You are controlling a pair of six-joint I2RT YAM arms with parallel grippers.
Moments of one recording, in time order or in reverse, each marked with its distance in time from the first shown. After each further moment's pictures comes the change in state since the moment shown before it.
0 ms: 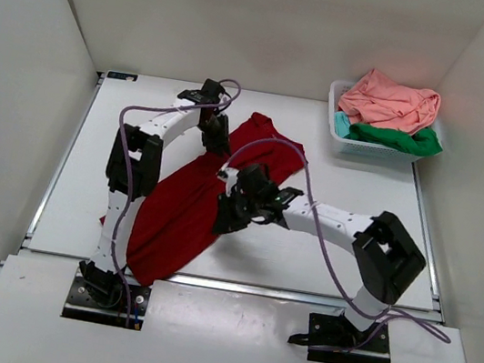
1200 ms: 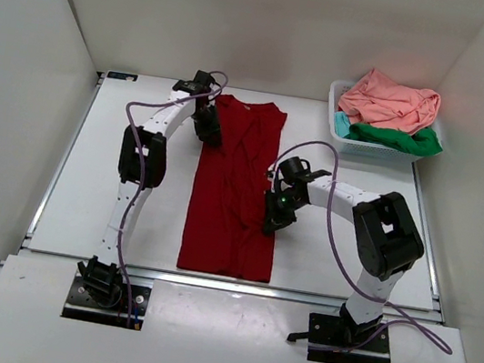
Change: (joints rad) left arm 0.090 0.329 0.459 -0.185 -0.026 -0.016; right arm -0.322 0.135 0.012 -0.347 0.054 -0.173
